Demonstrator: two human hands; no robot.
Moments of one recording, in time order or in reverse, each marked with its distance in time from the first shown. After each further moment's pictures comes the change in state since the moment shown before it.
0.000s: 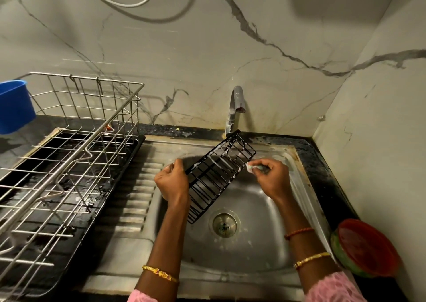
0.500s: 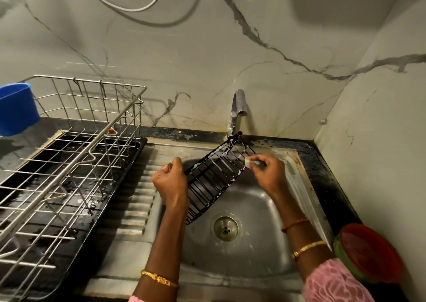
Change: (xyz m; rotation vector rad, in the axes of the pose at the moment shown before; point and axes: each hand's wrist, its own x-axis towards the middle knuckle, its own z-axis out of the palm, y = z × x) left_hand 0.006 0.006 -0.002 -0.064 -0.028 0.046; right_hand 0.016 -0.006 0.009 -0.030 -0.012 -0.037
